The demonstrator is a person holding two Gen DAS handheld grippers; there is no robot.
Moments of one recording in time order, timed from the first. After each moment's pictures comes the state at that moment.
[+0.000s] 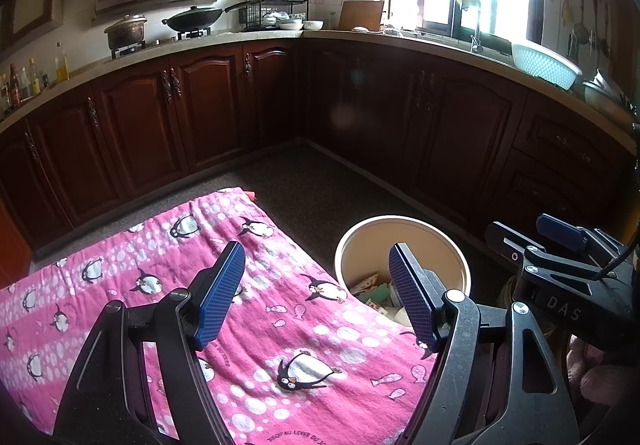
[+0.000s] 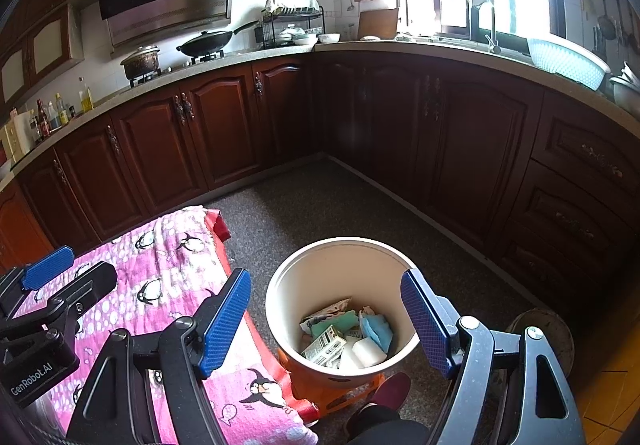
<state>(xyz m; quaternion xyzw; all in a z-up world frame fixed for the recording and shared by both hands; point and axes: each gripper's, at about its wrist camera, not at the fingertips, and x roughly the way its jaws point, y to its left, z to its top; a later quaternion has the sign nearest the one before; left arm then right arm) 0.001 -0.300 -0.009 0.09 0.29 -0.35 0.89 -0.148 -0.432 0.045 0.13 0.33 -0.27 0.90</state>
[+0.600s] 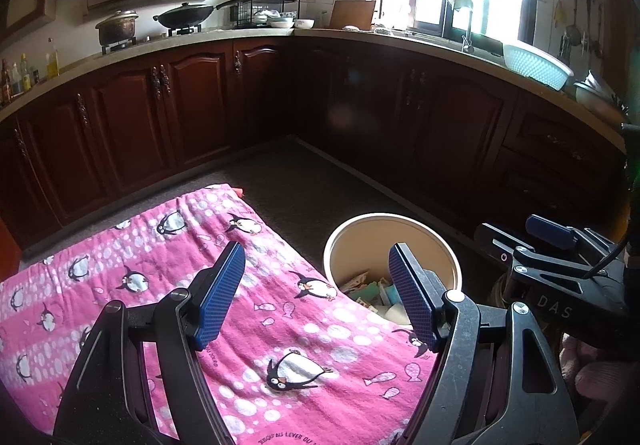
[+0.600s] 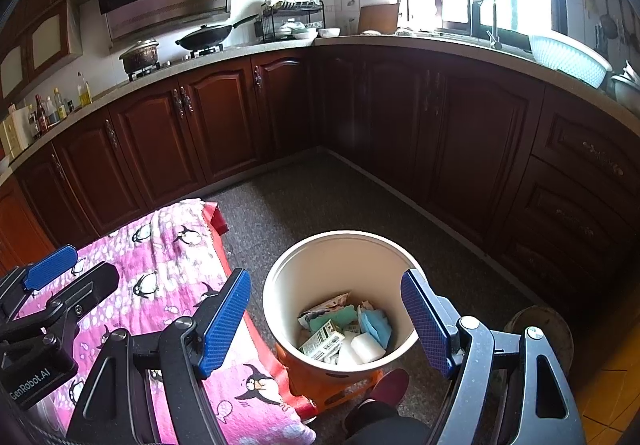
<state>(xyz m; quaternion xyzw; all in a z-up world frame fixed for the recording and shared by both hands) 0.005 -0.299 -0.017 0.08 0.29 -0.38 0.88 -0.145 -0.437 0.040 0.13 0.34 -0.26 0.89</state>
